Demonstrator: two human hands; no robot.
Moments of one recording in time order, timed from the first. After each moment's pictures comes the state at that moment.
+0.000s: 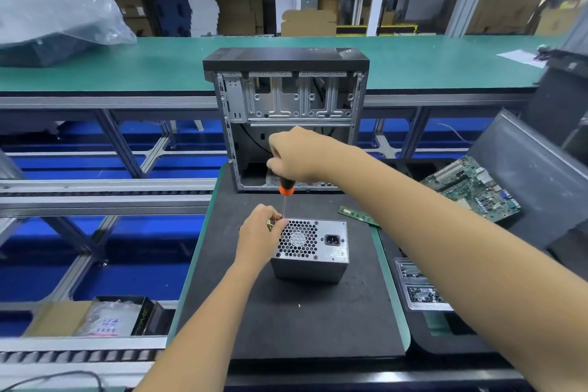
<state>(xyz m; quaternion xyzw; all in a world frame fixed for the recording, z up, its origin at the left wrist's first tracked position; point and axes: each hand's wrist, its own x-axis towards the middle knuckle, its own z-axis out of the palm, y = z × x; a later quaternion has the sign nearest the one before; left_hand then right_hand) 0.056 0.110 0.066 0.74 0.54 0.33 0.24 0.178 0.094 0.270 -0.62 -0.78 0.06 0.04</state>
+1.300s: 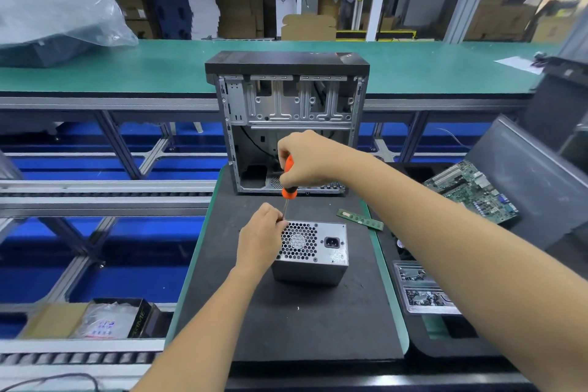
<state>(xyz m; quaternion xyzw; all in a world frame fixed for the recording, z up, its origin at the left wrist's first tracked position) 0.056 0.108 0.067 0.80 0.51 0.30 0.12 0.185 0.088 0.271 -0.64 -0.76 0.13 0.08</state>
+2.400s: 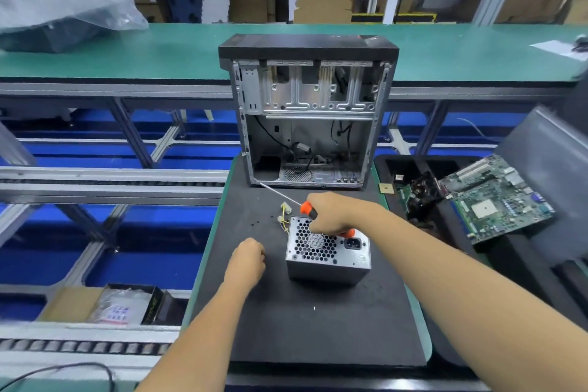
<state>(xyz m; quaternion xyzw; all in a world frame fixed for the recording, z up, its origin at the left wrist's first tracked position) -0.001 0.132 -0.003 0.76 0.62 0.02 0.18 0.194 0.105 0.157 -0.66 -0.70 0.27 -0.07</state>
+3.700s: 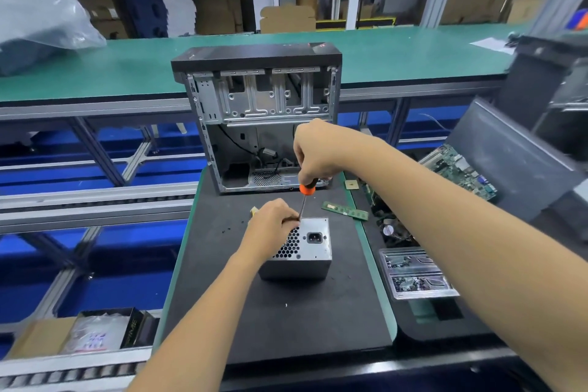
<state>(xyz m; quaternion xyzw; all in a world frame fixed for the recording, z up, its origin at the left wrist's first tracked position) 0.097 0.111 0.085 0.86 0.39 0.23 0.22 0.232 0.075 0.280 -0.68 -0.73 0.10 -0.03</state>
